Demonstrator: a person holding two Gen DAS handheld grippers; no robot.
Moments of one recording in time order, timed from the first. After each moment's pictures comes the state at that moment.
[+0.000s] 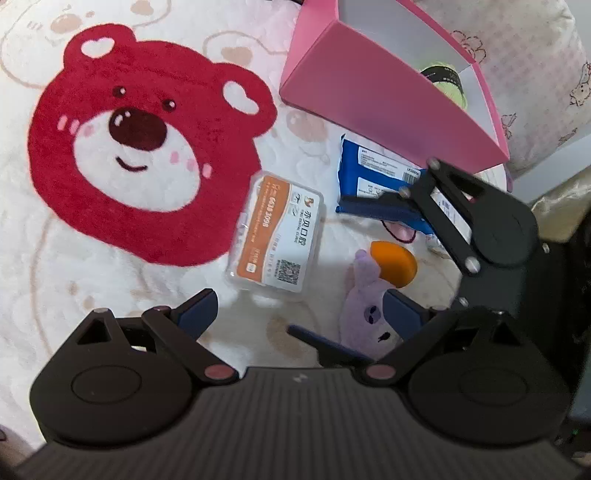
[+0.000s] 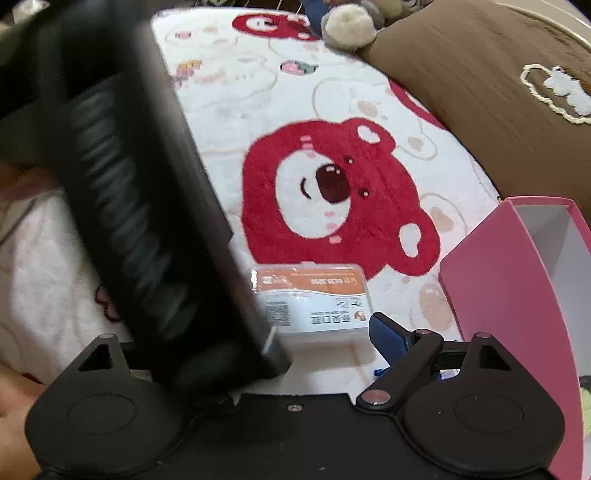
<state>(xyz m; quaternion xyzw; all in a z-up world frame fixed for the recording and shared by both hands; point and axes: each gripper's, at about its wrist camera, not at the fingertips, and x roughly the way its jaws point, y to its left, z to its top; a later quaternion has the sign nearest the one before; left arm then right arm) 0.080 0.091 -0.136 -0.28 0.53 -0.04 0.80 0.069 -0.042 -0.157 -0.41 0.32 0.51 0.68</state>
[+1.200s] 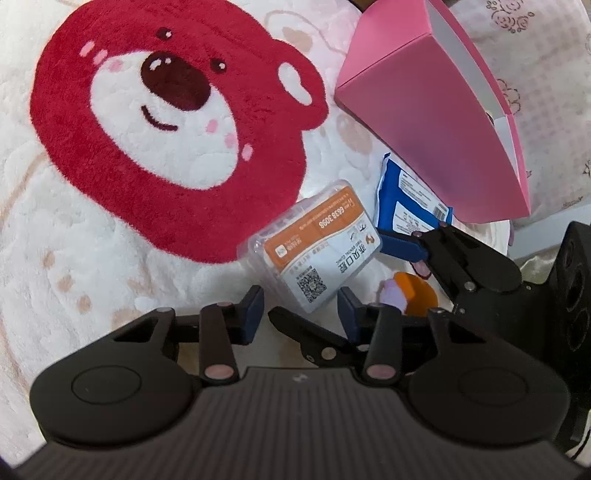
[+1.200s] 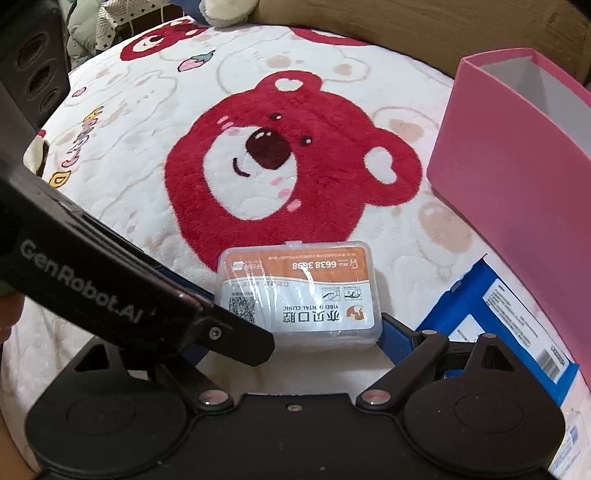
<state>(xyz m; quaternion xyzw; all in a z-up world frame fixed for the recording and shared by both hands) 0.078 0.121 -0.187 -0.38 0.50 -0.02 0.78 0.104 -0.046 -0.188 -0.24 0.45 0.42 0.75</state>
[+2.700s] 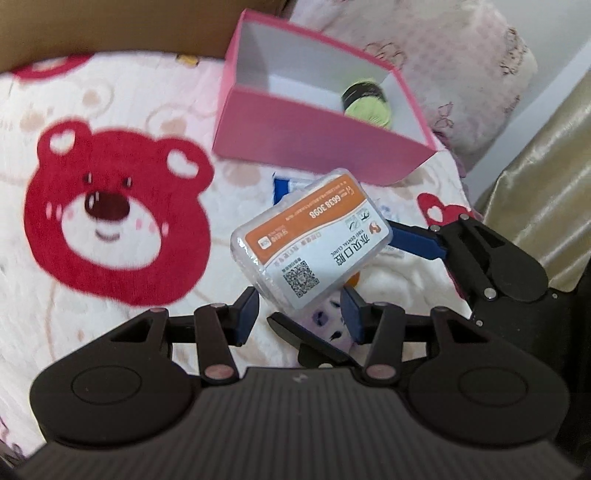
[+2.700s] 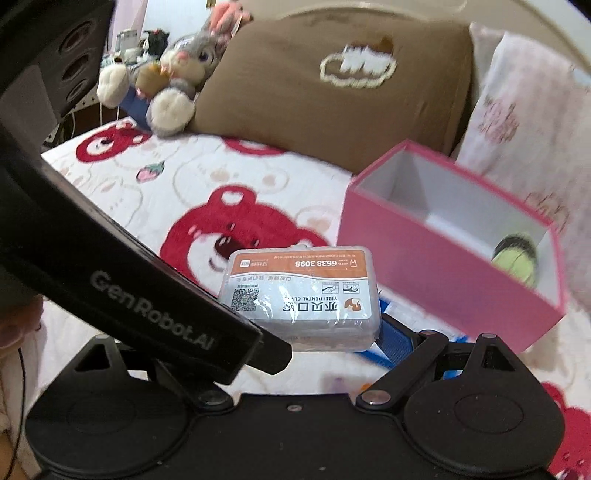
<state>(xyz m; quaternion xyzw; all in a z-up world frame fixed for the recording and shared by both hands) 0.064 0.063 -0.063 -0.19 0.47 -0.10 0.85 0.028 -0.084 -0.093 -0.18 0.32 0.31 0.88</state>
